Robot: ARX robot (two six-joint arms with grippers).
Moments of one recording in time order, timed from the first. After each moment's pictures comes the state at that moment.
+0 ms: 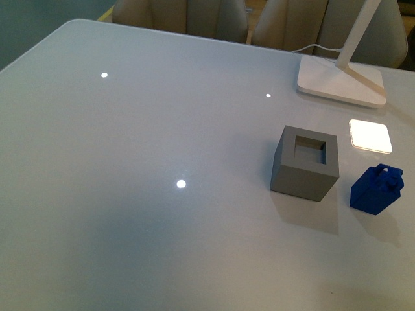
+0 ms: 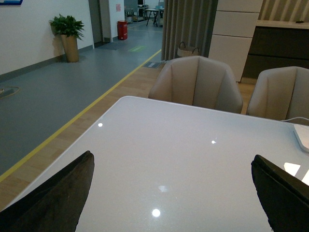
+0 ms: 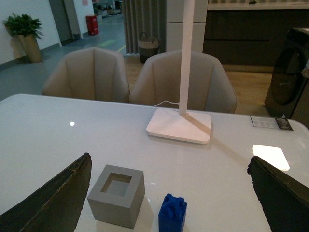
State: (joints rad) left arm 0.00 0.00 0.01 0.00 0.00 0.00; right arm 0.00 0.01 0.02 0.00 0.00 0.00
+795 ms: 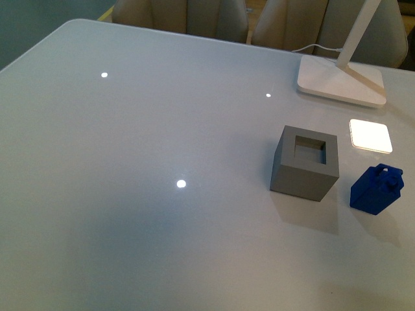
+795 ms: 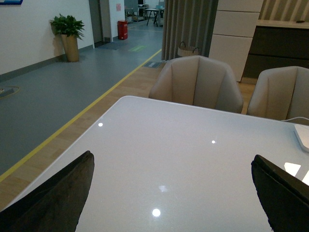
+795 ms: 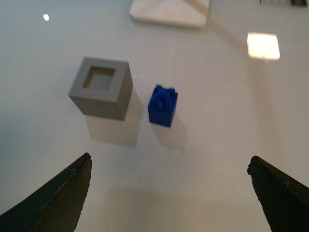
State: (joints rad) left arm 0.00 0.00 0.01 0.00 0.00 0.00; right arm 0.01 0.66 0.27 -0.21 0.09 0.04
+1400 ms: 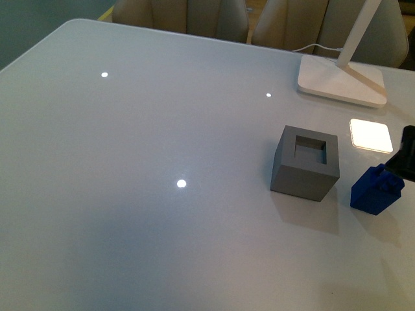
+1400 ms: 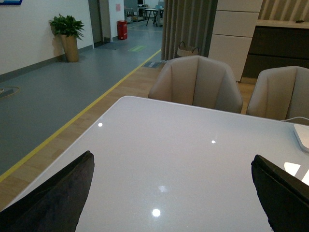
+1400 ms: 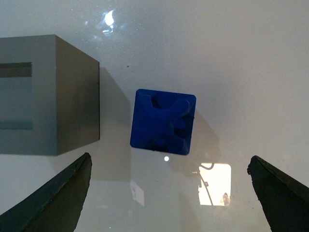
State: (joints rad) left arm 0.00 0.00 0.01 0.00 0.00 0.00; right arm -0.06 1.85 0.71 0.18 0.00 0.18
